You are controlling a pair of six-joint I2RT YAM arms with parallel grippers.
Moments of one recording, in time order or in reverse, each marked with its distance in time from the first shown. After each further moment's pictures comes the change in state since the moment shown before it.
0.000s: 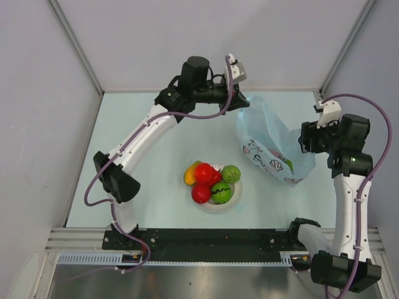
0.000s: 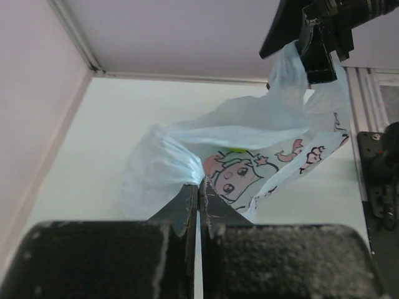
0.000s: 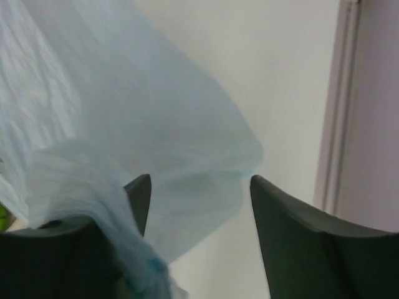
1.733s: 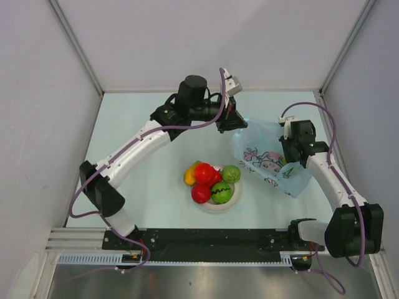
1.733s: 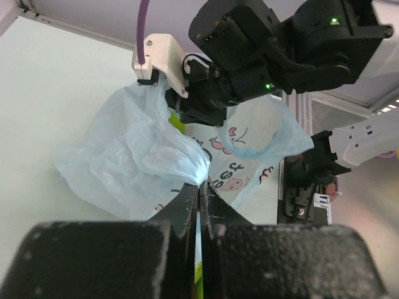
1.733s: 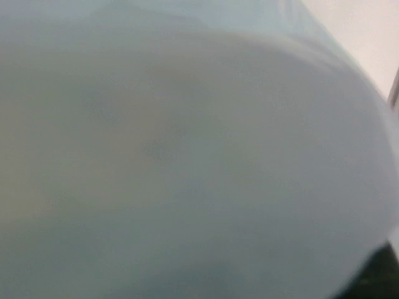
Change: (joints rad) left arm -0.065 -0.194 -0.347 0.108 -0.055 -0.299; right arm 0.340 0.283 -0.226 0.122 0.449 0.126
